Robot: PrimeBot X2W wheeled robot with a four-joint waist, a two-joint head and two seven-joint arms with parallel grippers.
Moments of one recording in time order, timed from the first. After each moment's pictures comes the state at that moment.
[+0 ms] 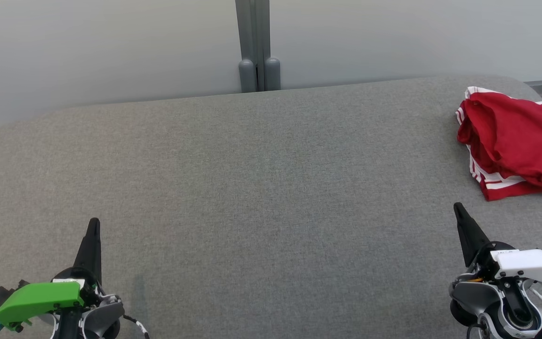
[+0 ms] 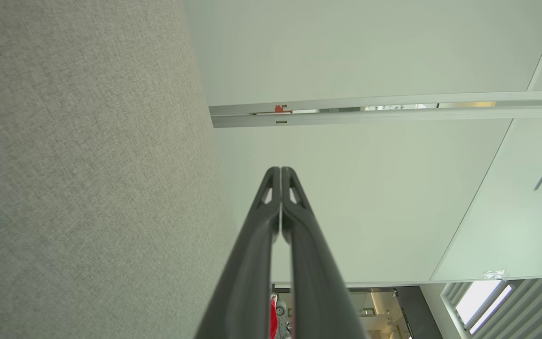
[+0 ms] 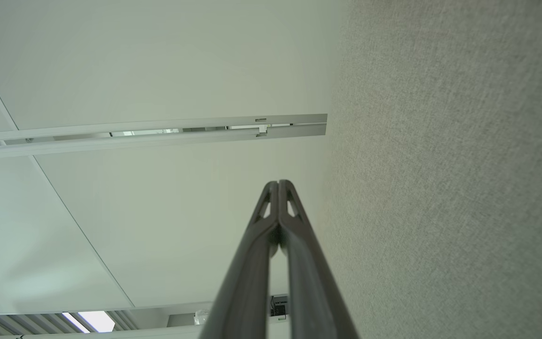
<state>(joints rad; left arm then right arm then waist) -0.10 0.08 0.08 0.24 -1.64 -0.13 0.09 -0.10 -0.07 -0.09 0.24 1.64 0.13 0.09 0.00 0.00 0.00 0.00</state>
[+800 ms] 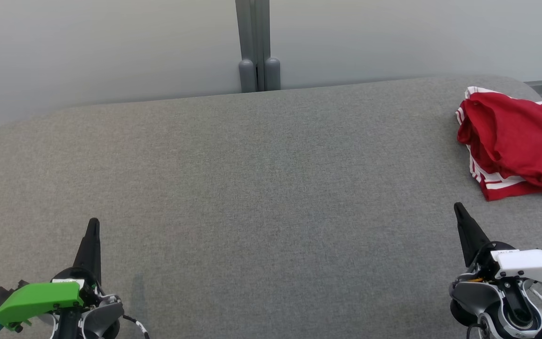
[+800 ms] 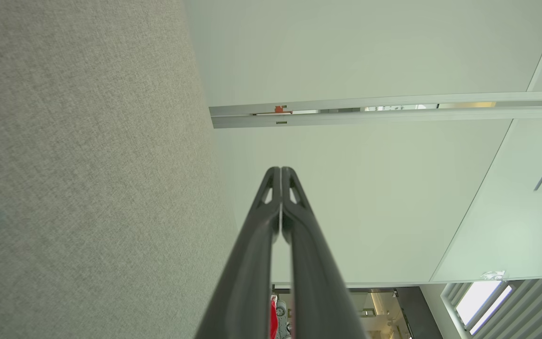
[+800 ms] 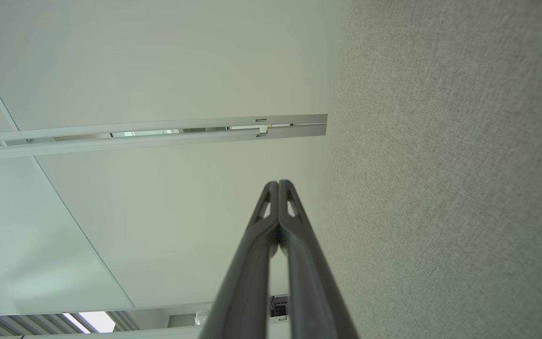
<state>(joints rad) -0.10 0.07 0.09 0.24 -1.64 -0.13 0.09 -0.10 -0.07 -0.10 0.24 1.63 0.13 0.10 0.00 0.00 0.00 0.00</state>
